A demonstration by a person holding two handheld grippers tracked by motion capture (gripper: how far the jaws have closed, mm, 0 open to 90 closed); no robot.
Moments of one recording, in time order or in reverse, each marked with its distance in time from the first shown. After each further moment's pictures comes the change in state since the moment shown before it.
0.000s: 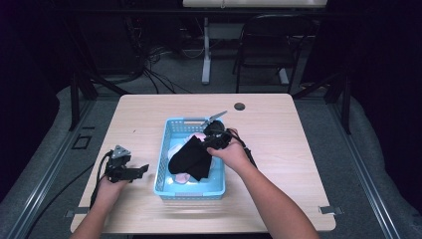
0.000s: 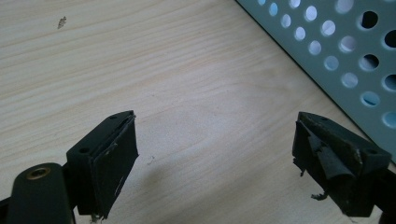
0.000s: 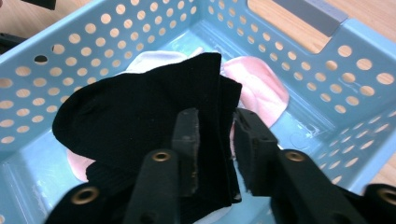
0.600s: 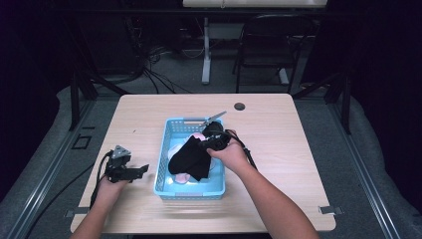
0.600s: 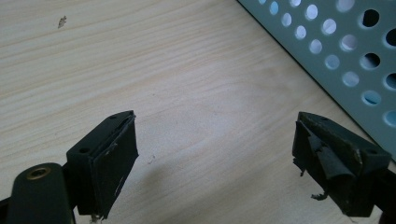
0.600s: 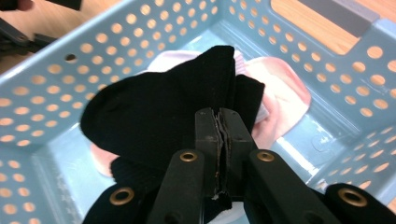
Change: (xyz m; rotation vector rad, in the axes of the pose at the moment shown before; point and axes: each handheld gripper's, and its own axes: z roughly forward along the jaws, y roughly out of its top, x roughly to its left) left arm 0.000 0.000 0.000 0.003 0.003 0.002; right arm 0.005 0.001 -0.002 0.012 0.067 -0.008
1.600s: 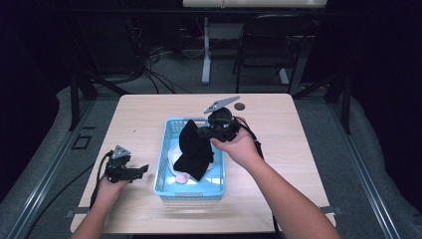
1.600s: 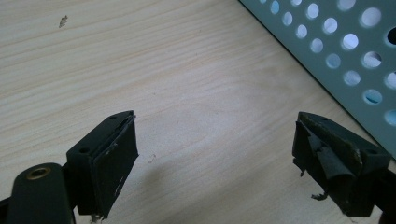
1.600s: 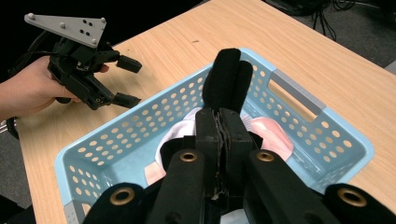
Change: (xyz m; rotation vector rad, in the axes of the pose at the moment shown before) left arm 0.000 0.000 0.000 0.000 0.006 0.004; right arm 0.028 0.030 -0.090 -0.174 0.023 -0.064
